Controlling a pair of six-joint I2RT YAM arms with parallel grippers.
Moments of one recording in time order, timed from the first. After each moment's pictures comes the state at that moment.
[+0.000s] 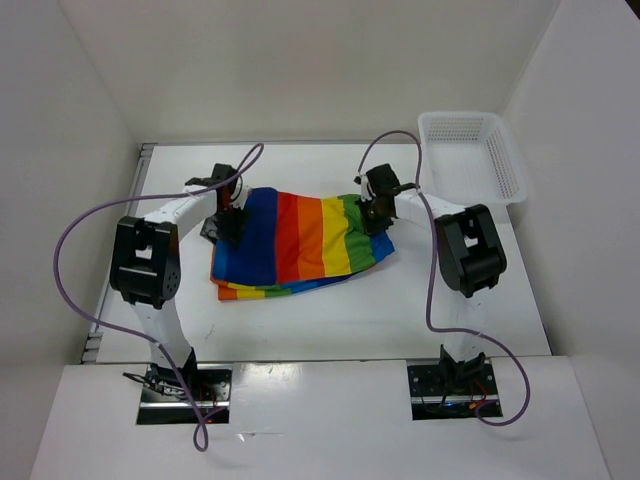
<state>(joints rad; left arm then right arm) -0.17 1.86 1.37 -0.78 -0.07 0.07 0.34 1.98 1.34 -0.44 -0.12 0.03</state>
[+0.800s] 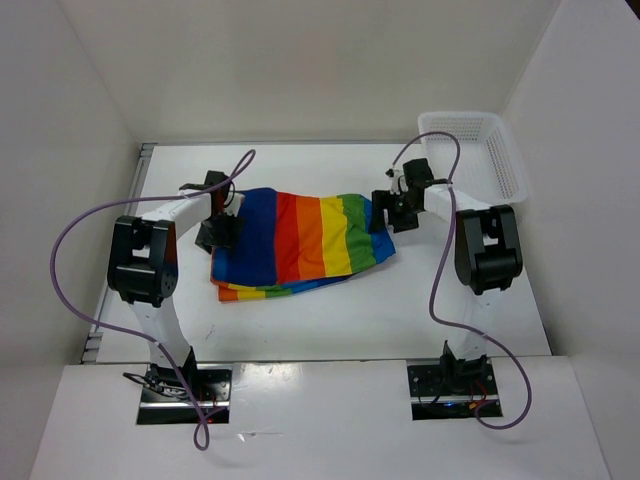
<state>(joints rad) -0.11 1.89 1.30 -0.77 -0.05 0.07 0.14 1.94 1.33 -0.47 -0.33 0.08</state>
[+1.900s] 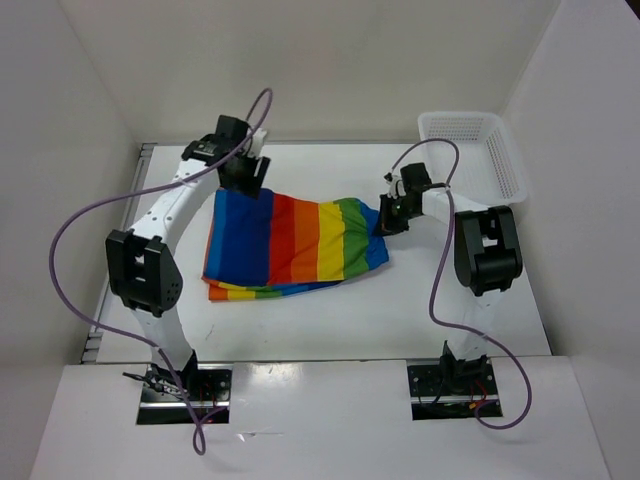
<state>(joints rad) -0.23 1.83 1.72 -0.87 -0.07 0.07 0.15 1.95 1.29 -0.45 -0.45 0.19</state>
